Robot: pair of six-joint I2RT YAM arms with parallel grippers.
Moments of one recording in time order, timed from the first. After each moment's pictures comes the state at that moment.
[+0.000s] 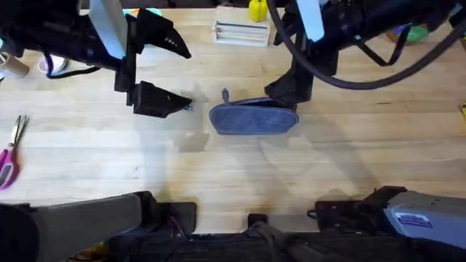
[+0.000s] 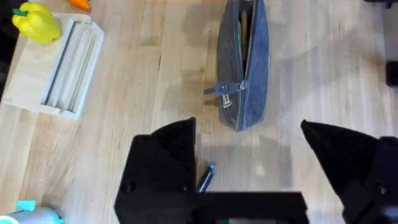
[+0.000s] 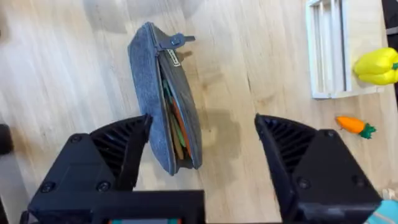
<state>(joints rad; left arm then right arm) 0.19 1.46 1.33 -1.45 0.91 1.70 0.48 1.40 1.42 -1.02 -0.34 -0.79</state>
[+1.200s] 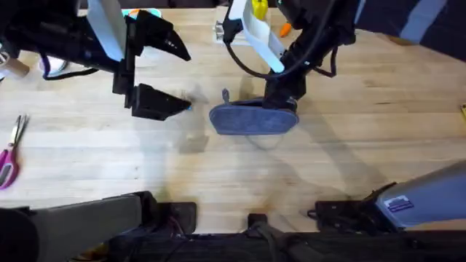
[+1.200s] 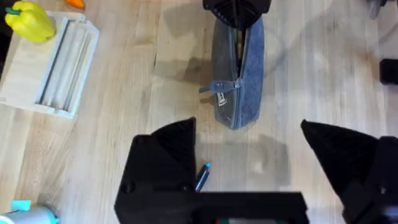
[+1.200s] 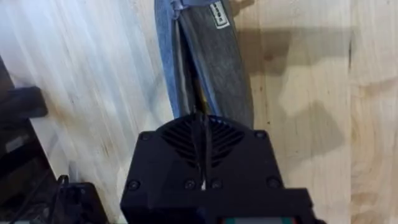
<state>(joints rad) 0.19 1.45 1.33 -1.48 0.90 1.71 0.48 1.73 1.42 -1.15 -0.37 -0.84</state>
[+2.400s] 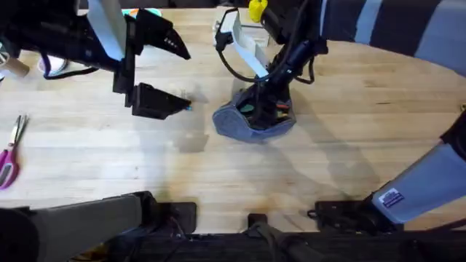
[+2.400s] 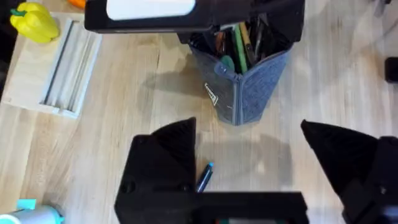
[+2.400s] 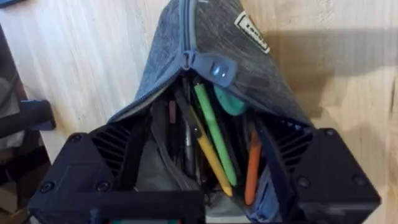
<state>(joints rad) 0.19 1.45 1.33 -1.47 0.90 1.71 0.49 1.88 1.42 -1.09 -0.48 -0.84</state>
